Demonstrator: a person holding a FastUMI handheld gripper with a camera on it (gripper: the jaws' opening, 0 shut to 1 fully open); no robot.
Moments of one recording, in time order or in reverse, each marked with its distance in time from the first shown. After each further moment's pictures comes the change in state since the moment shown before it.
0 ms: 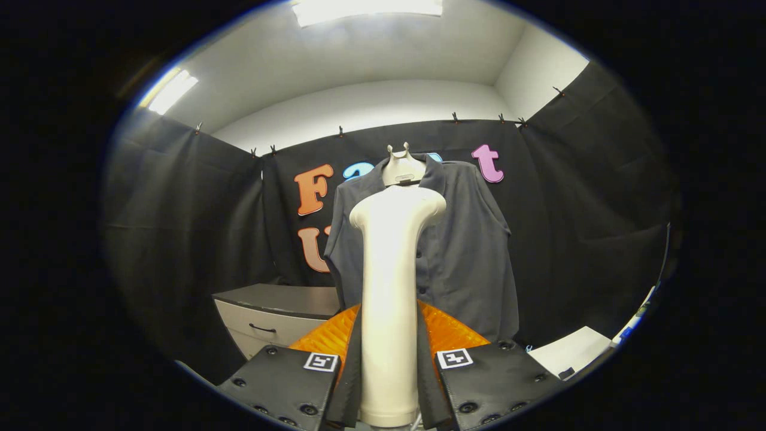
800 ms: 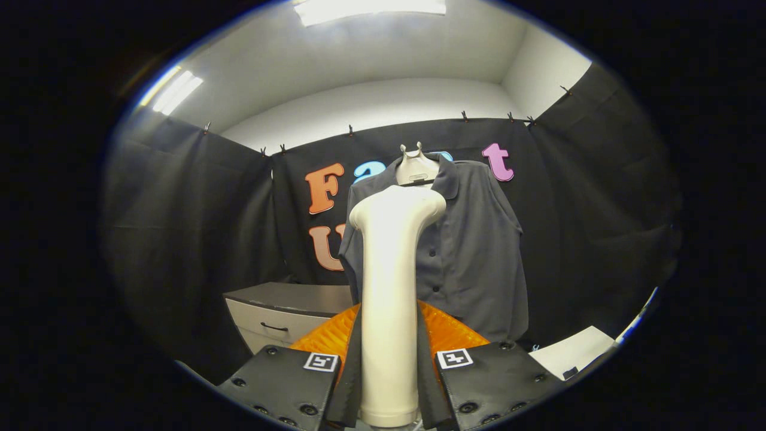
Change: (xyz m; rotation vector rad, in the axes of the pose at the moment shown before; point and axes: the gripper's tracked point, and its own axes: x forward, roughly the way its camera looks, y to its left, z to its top) arm -0.007 0.022 0.009 0.008 0.023 0.038
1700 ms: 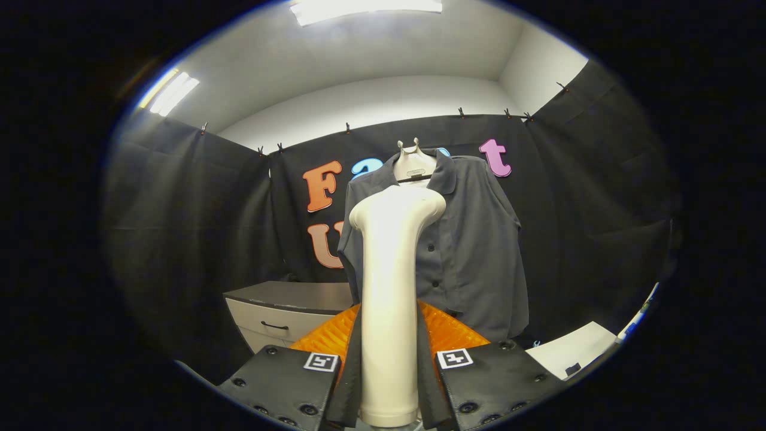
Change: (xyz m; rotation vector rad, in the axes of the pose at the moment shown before) arm -0.004 0.001 -0.005 0.014 0.014 -0.010
